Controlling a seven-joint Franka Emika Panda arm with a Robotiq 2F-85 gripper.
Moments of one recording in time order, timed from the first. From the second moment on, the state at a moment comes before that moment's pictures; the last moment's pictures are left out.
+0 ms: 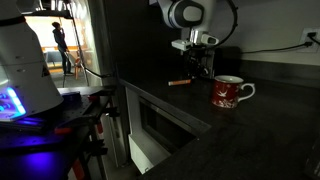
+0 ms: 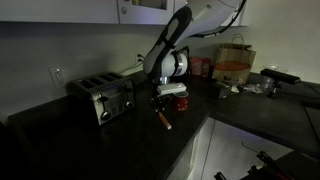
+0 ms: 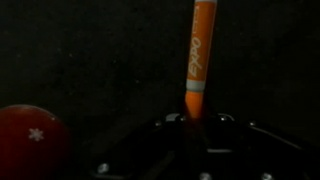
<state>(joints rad) 0.13 0.57 0.09 -1.96 0.07 2.49 0.00</state>
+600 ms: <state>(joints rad) -0.05 0.29 0.24 -2.18 0.33 2.71 -0.35</state>
